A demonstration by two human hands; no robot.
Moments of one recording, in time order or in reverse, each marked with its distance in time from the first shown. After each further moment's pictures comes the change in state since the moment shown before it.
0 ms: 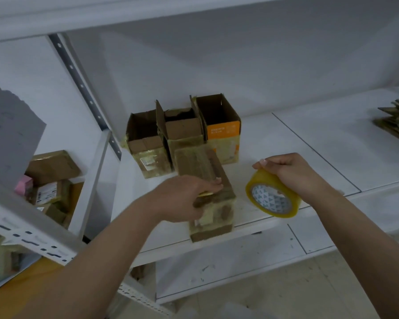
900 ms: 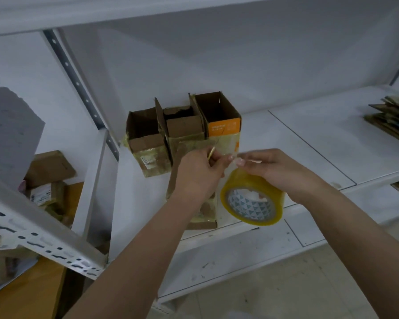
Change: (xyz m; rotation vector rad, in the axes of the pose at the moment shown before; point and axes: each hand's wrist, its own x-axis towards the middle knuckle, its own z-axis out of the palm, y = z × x) left_hand 0.028 0.023 0.004 -0.561 0.758 -0.240; right_hand -0.041 -0.060 0.036 -0.009 -0.187 0.004
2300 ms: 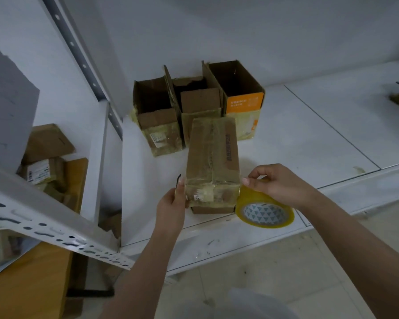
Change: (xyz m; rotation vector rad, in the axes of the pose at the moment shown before) left_hand -0.071 -0.143 -0.005 -0.330 0.021 -0.594; right_hand 0.032 0.068 0.050 -0.312 -0.046 0.143
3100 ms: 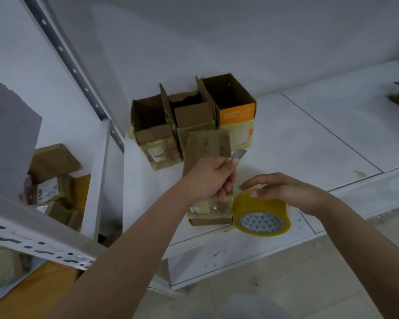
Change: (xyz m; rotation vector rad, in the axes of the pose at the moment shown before) left_hand 0.007 0.128 0.039 0.271 -0.586 0.272; right_hand -0.004 0.013 -0.028 0.255 -0.259 -0.066
